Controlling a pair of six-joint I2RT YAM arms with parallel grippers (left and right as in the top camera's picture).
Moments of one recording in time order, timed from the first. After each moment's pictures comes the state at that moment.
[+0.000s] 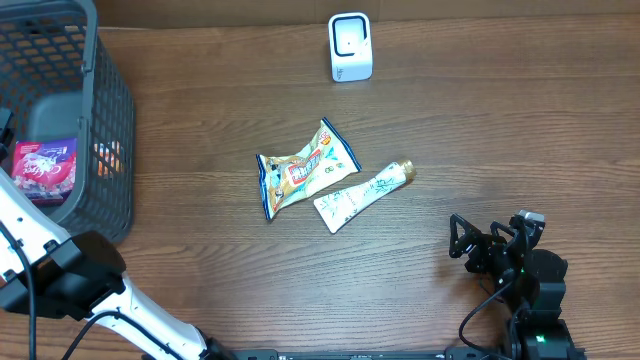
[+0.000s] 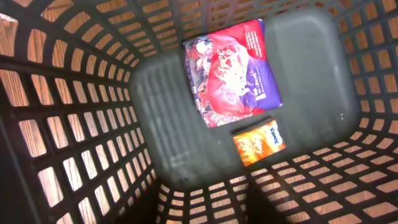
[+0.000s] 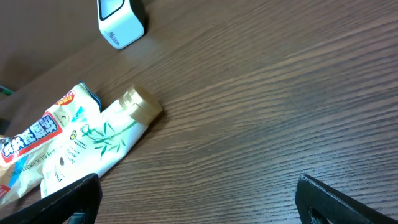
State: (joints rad) left arm 0.68 2.09 2.55 -1.68 -0.21 -0.69; right arm -0.01 0.47 0.02 -0.01 -0.25 0.44
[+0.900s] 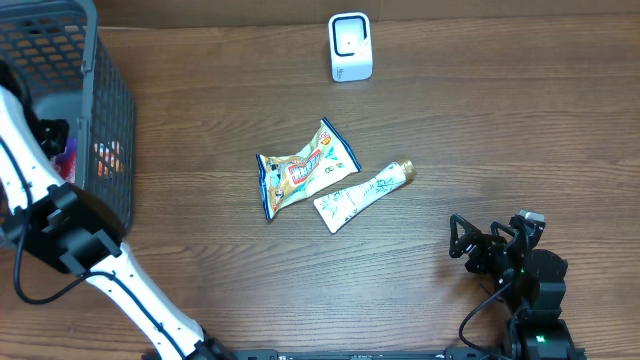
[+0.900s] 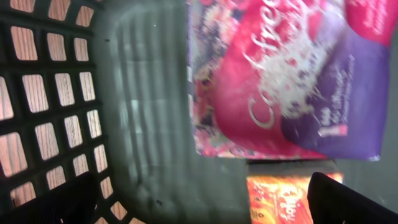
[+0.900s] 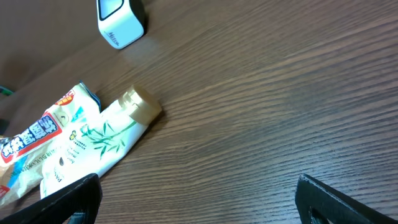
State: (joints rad) left arm 0.61 2.44 2.55 -1.69 -0.28 -1.00; right arm -0.01 0.47 0.02 -0.01 -0.25 0.44
